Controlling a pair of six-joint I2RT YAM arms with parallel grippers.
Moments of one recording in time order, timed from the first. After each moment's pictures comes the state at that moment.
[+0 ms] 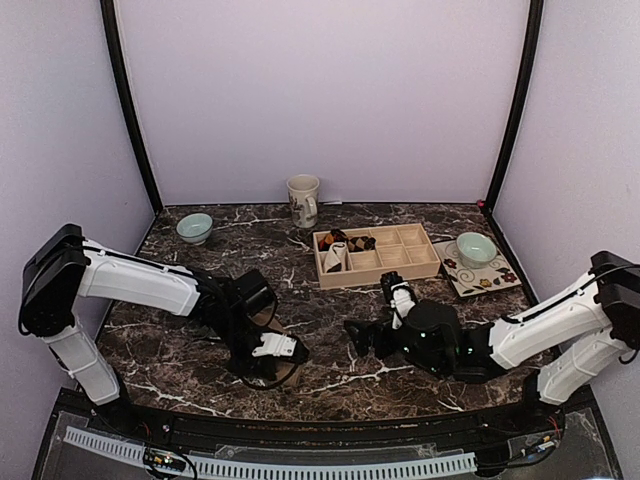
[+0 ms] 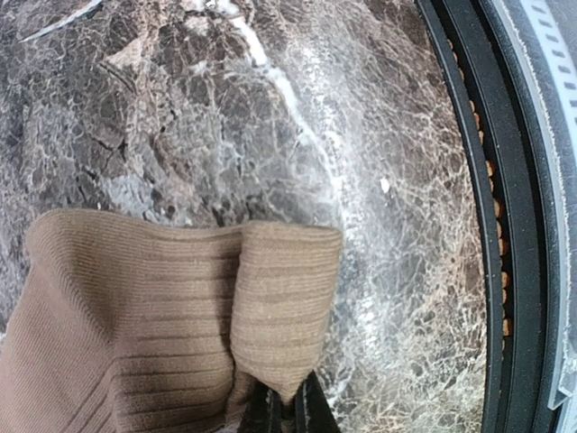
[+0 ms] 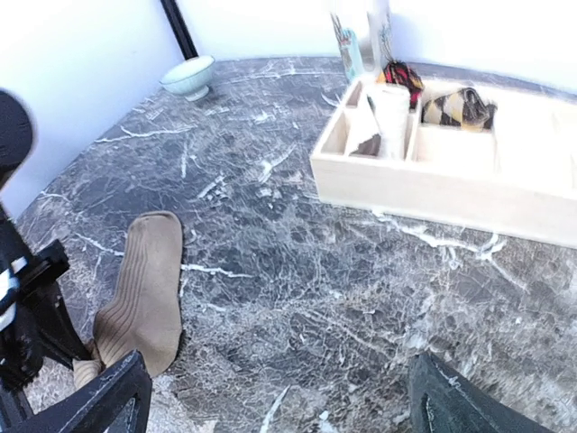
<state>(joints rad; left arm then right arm) -0.91 1.66 0.89 -0.56 0.39 0.76 1.19 1.44 0.46 0.55 0.46 0.49</state>
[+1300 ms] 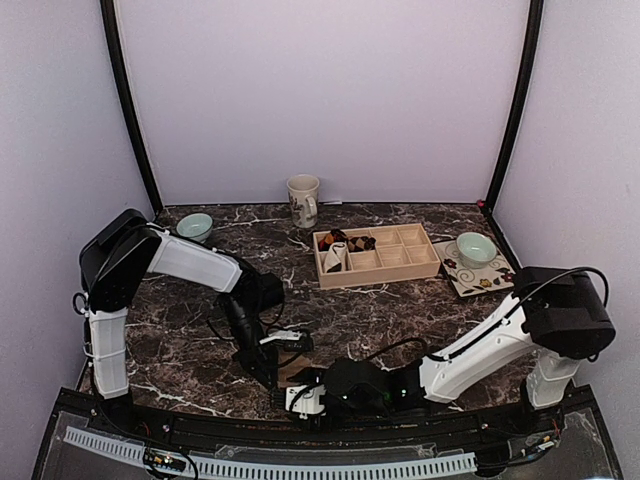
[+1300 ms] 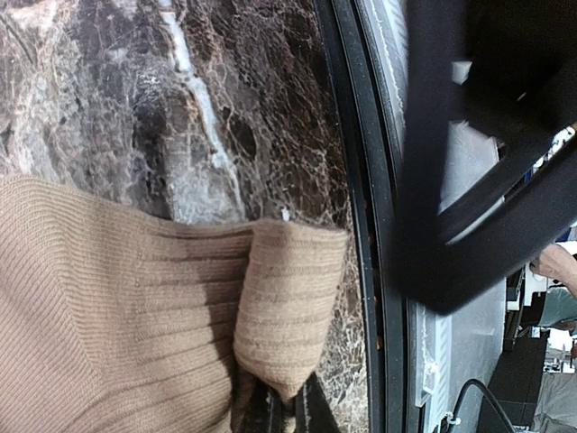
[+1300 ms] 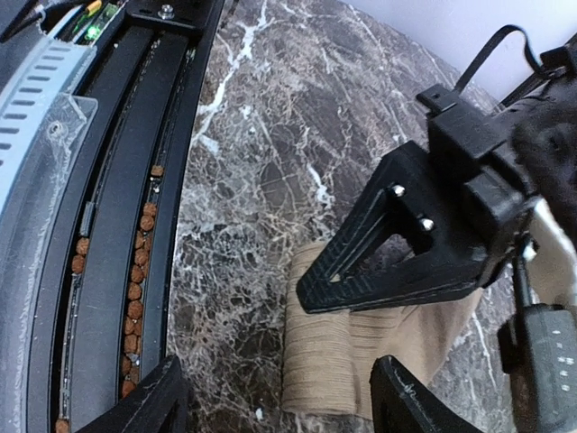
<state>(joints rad) -0.78 2.03 1.18 -1.02 0.82 0.87 1.49 1.82 0.77 0.48 0.18 -0.37</state>
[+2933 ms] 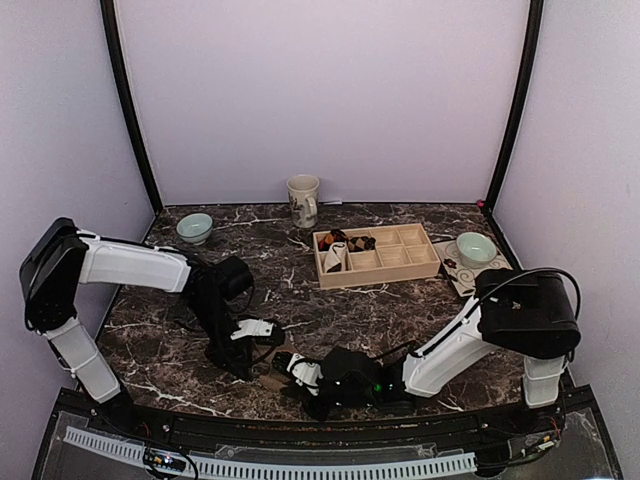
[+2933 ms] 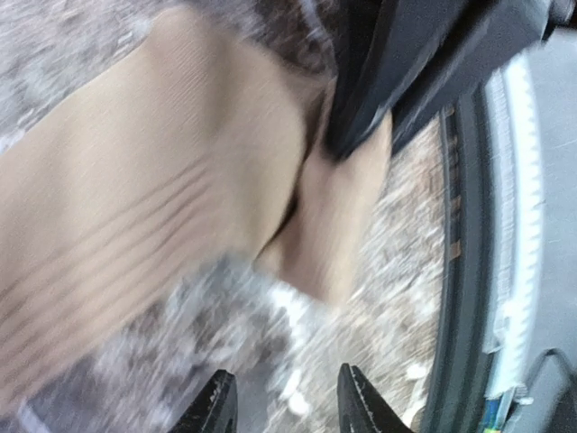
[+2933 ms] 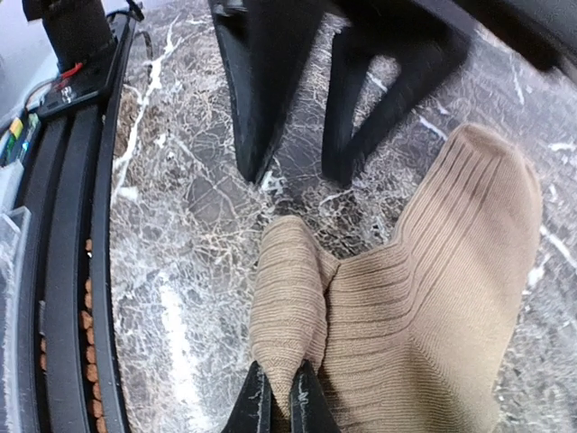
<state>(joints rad) -0.72 1.70 0.97 -0.87 0.55 0.79 1.40 2.00 0.81 0.66 0.08 0.09</state>
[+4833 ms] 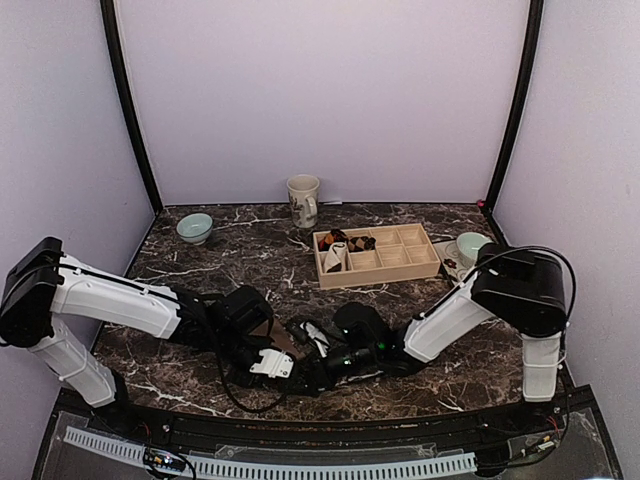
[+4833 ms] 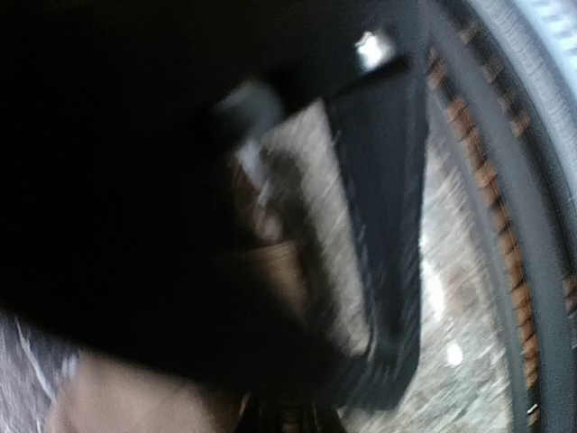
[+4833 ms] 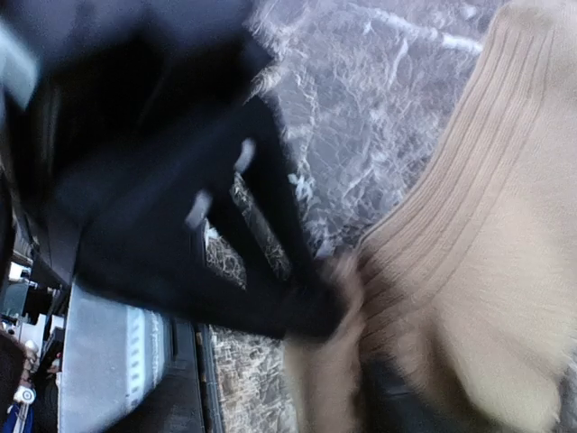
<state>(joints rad) -1.03 1.54 0.75 -0.36 0.24 0.82 1.15 2.05 0.87 0.63 -0.55 0.55</state>
